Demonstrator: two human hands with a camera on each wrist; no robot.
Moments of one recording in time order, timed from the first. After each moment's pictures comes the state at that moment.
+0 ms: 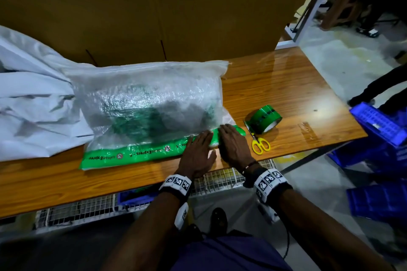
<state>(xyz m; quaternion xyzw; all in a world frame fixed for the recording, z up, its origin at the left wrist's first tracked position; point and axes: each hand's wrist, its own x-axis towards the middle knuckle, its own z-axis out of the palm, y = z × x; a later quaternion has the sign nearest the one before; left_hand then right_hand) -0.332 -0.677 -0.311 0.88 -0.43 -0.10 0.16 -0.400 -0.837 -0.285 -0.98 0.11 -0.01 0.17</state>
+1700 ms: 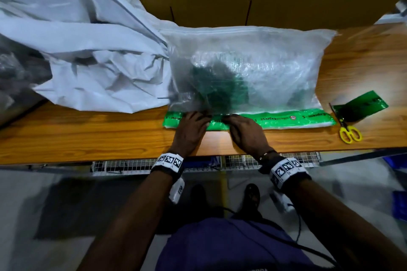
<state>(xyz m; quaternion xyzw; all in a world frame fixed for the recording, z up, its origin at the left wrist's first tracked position) -0.208 -0.422 -0.322 0.89 -0.40 0.01 0.22 -0.317 -0.639 -0.290 -0.96 -0.02 -0.05 0.26</state>
